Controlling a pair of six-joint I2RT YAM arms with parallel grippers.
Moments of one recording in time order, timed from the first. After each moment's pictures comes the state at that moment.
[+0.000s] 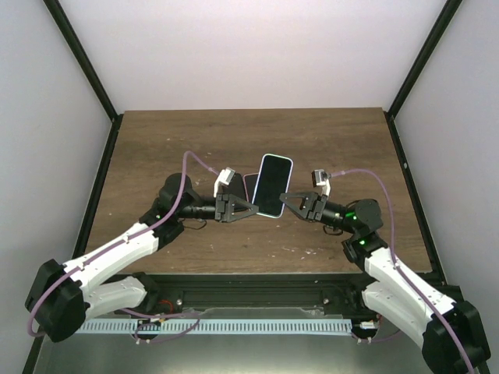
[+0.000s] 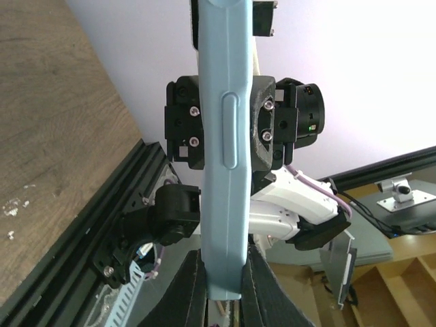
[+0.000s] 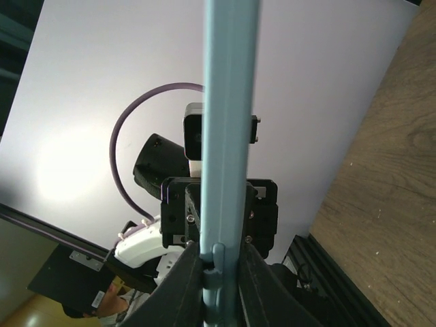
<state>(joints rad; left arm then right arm) -0.70 1.09 0.66 0.37 0.90 -1.13 0.45 0.79 0.35 0.73 -0.81 1.37</state>
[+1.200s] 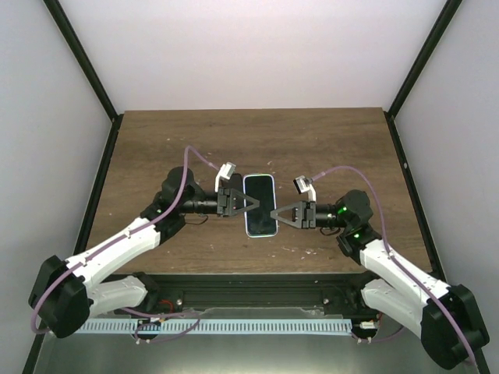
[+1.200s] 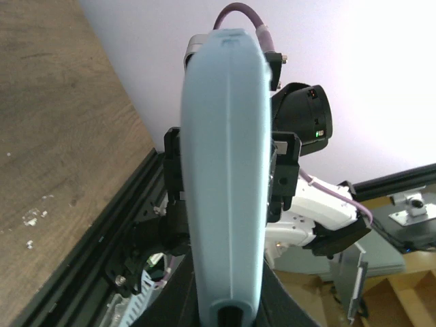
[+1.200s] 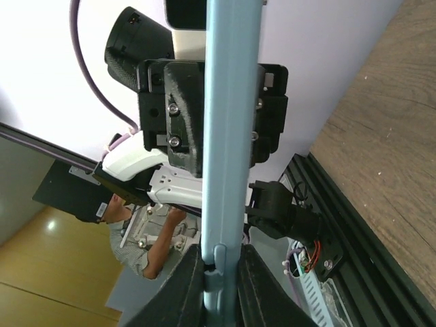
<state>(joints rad) -0.67 1.13 0.72 0.28 0.88 -1.08 0.48 0.91 0.40 0.67 -1.08 1.24</state>
